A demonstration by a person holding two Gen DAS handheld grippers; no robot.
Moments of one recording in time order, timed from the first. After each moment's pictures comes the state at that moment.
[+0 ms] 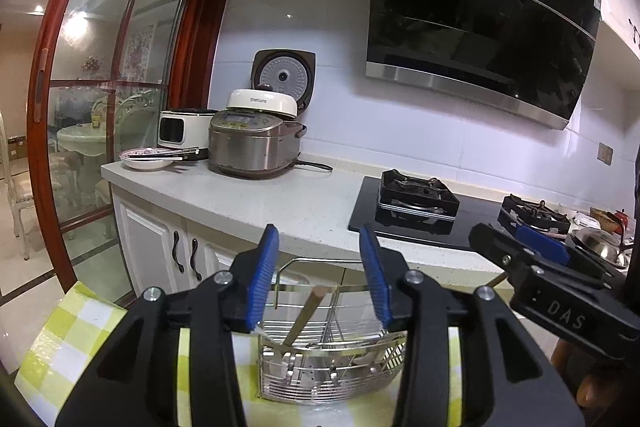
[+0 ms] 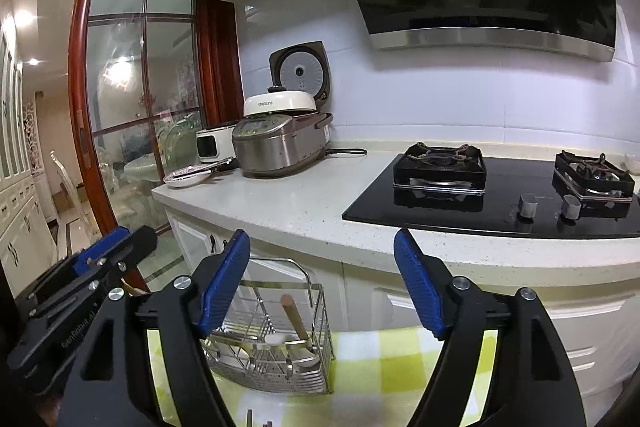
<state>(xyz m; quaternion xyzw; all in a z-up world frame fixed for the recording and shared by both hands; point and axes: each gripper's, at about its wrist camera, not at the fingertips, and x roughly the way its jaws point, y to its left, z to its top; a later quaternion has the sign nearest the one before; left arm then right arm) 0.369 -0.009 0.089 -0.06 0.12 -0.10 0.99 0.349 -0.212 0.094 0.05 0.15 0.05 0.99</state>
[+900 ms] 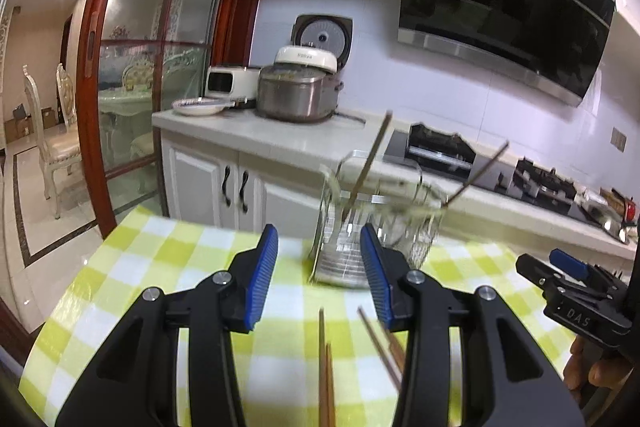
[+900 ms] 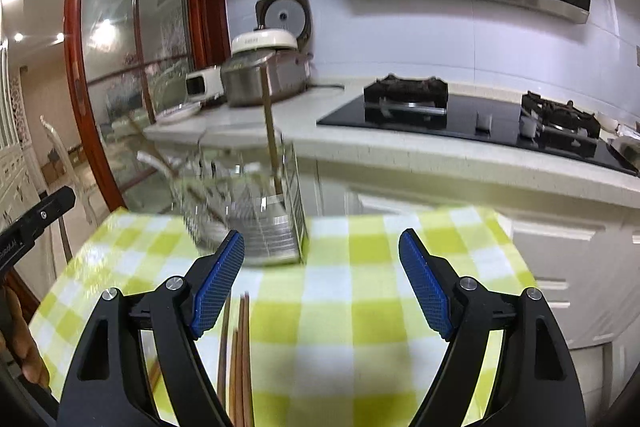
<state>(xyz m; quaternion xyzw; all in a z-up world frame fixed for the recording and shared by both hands) 0.250 0.038 0.042 -0.07 0.20 -0.05 0.98 0.244 -0.227 0.020 0.03 0.25 0.03 0.97</state>
